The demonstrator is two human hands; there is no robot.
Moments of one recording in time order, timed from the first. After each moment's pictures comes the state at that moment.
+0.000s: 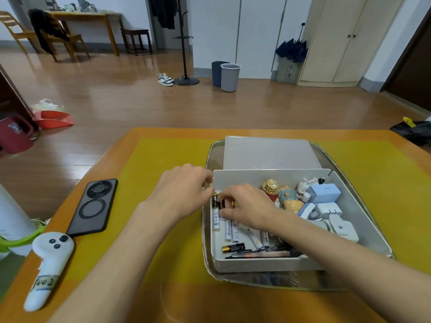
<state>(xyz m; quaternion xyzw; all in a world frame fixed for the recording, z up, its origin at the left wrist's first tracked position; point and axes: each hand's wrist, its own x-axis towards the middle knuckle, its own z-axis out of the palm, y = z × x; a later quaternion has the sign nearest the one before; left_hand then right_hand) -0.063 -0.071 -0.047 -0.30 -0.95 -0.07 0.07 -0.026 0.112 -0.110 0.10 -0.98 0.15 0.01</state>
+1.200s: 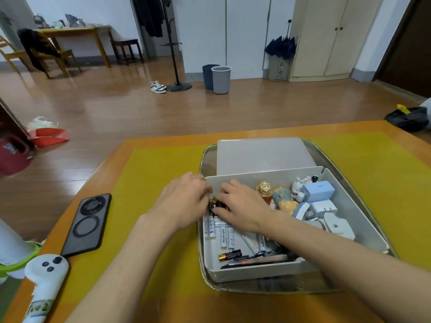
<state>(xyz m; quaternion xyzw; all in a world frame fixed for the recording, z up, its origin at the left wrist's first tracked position) -0.066 -0.055 -0.054 -0.35 -0.93 -0.07 0.03 -0.035 0.124 -0.123 0.17 -0.98 0.06 0.10</state>
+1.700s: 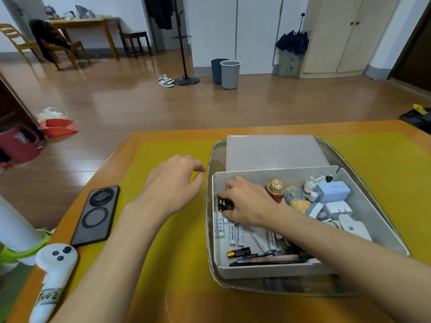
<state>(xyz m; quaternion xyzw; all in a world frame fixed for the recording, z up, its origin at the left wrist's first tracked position) -0.080 -0.082 -0.033 -0.27 -0.95 -0.12 0.07 -0.049 0.112 -0.121 0.15 -0.99 0.05 0.05</state>
